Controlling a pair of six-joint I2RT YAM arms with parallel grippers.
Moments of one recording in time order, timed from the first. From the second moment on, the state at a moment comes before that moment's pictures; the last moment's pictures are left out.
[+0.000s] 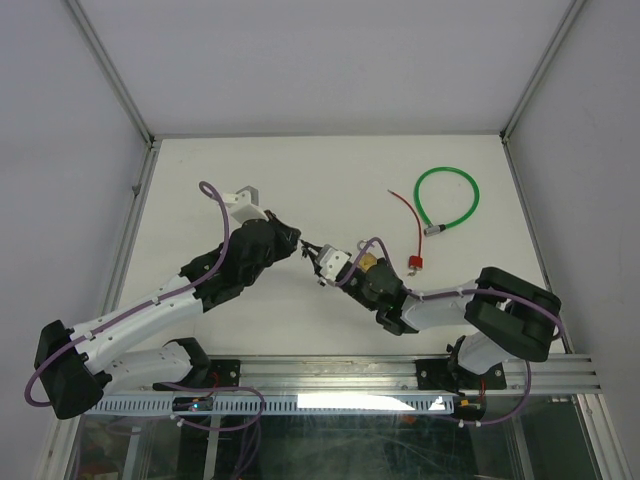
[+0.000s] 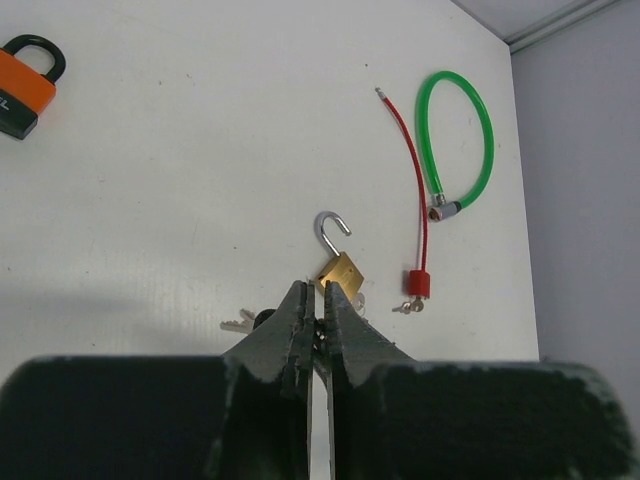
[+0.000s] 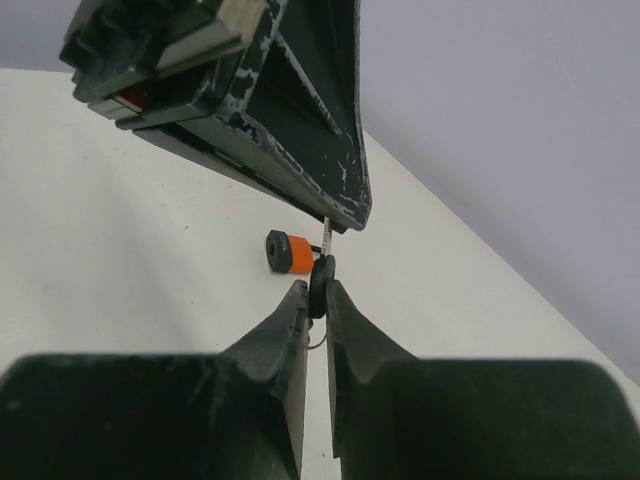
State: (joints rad) left arm -0.88 1.05 0.82 -0.20 -0.47 -0.96; right arm 1.09 1.50 0.47 1.17 0.15 -0.43
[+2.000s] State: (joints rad) left arm -0.32 2.14 1.75 -0.88 -0.01 -0.04; right arm 0.70 1.23 0.32 0.73 -0.06 0.34
